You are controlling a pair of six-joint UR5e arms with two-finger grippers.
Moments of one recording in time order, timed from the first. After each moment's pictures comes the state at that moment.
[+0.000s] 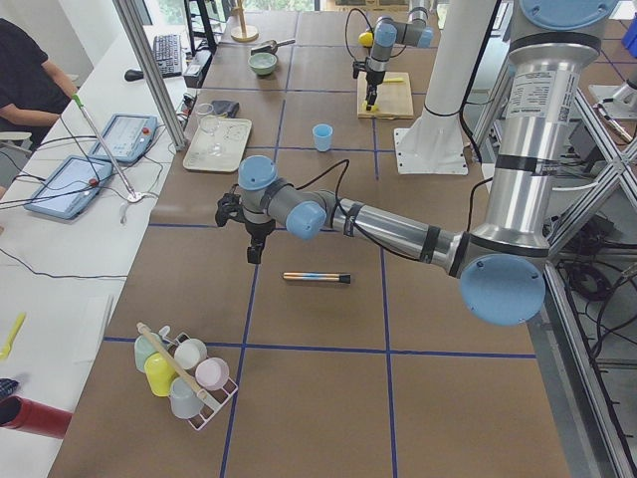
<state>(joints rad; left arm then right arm) -1.23 -1.69 -1.71 -1.86 -2.29 -0.46 0.16 -1.54 2.11 -1.36 1.56 1.45</state>
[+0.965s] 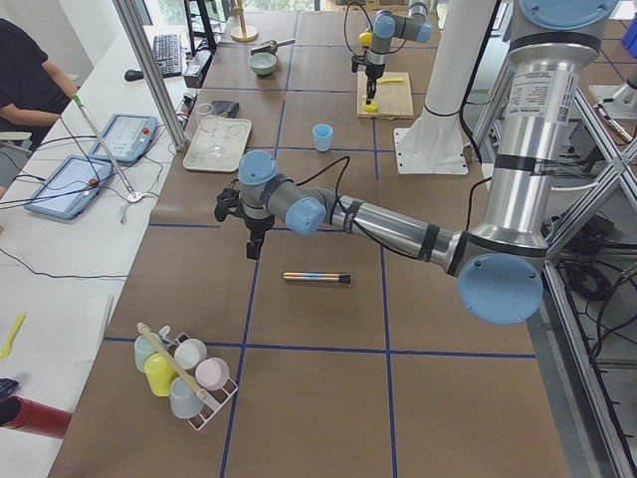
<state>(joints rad) -1.23 -1.69 -1.72 -1.85 -2.29 -0.47 0.20 -1.55 2.16 -1.36 1.61 1.44</state>
